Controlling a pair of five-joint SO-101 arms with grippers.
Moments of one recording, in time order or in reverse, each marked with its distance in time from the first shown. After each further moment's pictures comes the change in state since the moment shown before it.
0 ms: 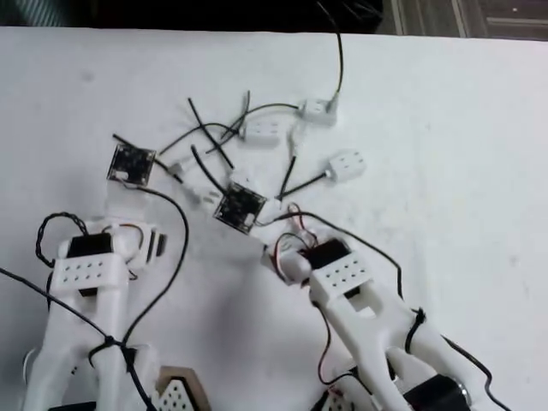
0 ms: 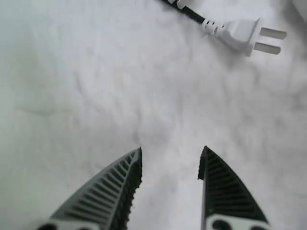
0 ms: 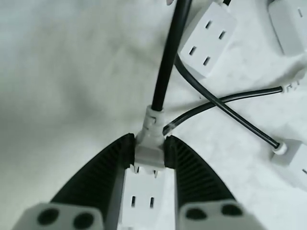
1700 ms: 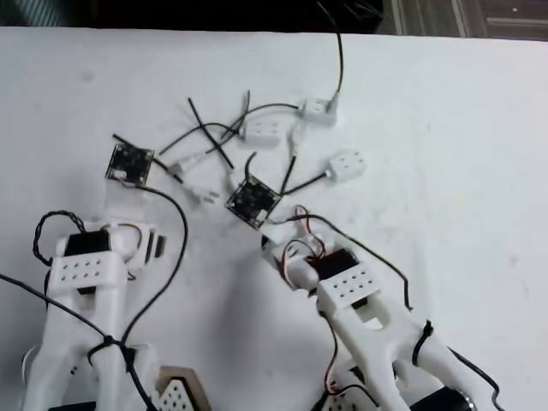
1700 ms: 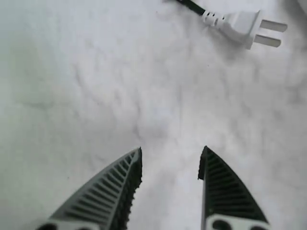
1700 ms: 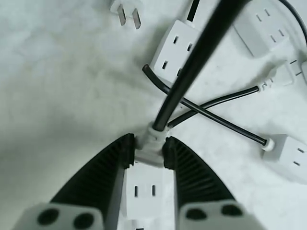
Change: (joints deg) left arm -0.4 0.0 -1.7 3.5 0.1; right arm 0.9 -5.4 3.0 -8.5 -7.2
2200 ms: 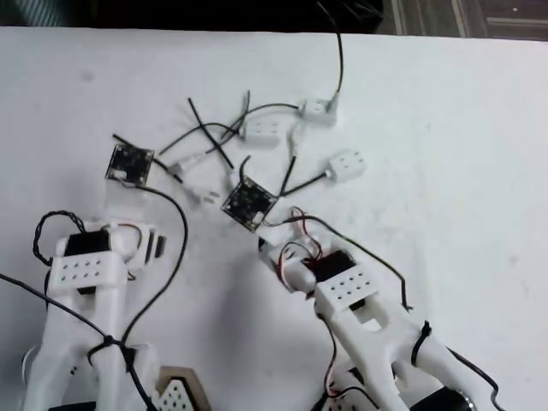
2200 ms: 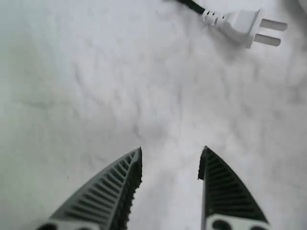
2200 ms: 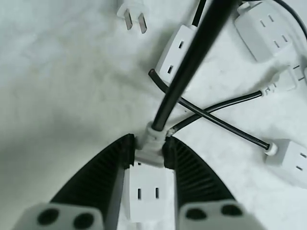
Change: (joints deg) left arm 0.0 0.0 0.0 0.0 0.0; right arm -1.7 -0.2 0.1 0.0 -0.5
